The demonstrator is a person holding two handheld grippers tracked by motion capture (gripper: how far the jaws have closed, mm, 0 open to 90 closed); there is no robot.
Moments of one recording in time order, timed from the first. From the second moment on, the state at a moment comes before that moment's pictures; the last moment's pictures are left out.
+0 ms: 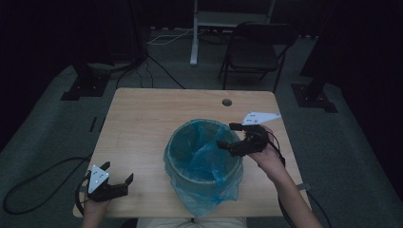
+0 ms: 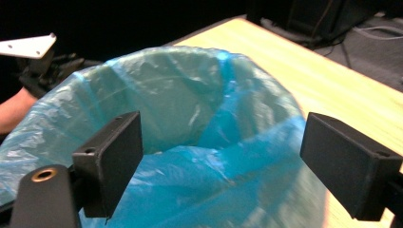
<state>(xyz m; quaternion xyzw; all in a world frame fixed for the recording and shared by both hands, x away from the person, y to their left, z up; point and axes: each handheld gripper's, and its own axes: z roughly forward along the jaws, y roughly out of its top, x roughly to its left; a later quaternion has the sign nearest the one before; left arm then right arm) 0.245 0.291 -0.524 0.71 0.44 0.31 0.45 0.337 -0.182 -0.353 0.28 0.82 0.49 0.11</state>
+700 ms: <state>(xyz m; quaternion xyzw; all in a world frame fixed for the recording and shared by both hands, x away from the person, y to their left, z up) 0.246 0.294 -0.528 0.70 0.47 0.31 0.44 0.326 -0.263 -0.412 0.41 0.72 0.53 0.15</state>
